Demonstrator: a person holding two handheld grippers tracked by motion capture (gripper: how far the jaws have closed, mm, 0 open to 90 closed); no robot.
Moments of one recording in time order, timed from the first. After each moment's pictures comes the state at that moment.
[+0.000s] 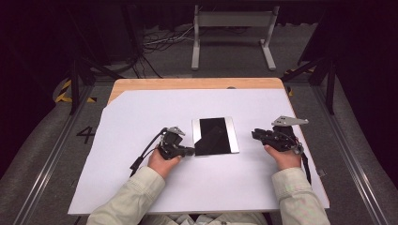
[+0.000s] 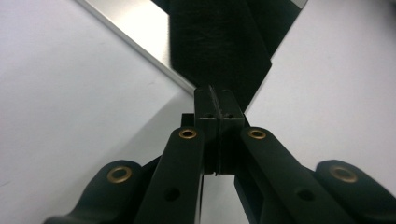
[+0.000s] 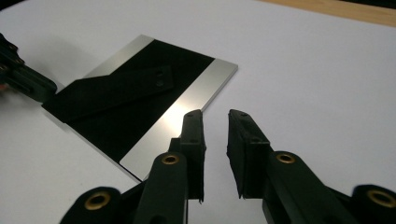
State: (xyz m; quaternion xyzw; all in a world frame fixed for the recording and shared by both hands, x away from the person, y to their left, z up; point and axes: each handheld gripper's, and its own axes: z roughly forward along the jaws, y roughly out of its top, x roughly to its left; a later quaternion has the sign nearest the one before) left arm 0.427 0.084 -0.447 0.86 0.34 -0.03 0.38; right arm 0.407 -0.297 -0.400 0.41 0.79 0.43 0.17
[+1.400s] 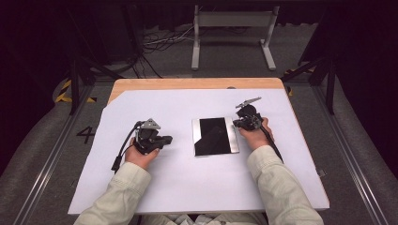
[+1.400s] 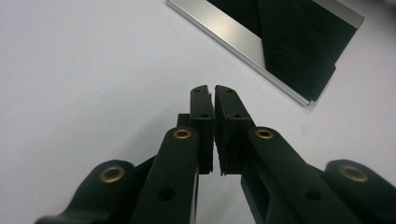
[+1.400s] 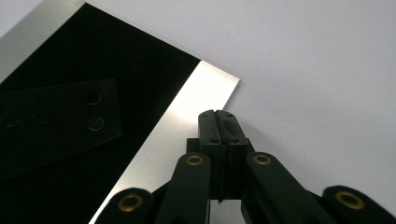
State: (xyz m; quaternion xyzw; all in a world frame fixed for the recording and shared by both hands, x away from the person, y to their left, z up) left arm 0.428 0.148 -0.425 0.84 0.36 0.07 0.40; right arm 0.501 -0.220 -0.419 0.44 0.84 0.27 0.16
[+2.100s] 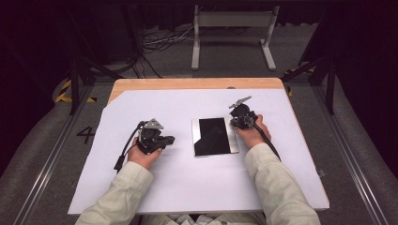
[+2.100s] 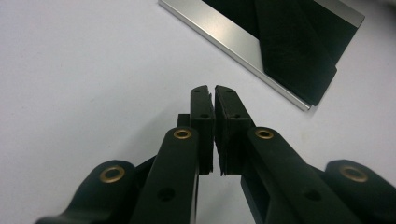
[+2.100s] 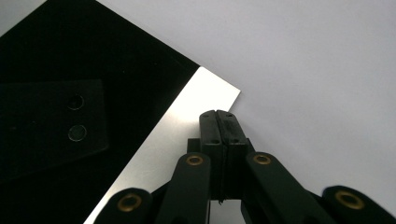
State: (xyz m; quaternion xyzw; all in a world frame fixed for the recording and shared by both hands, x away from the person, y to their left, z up) left arm 0.431 0.142 -0.428 0.84 0.35 0.07 0.40; right arm 0.510 -0.202 -0.421 0.41 0.86 0.24 0.19
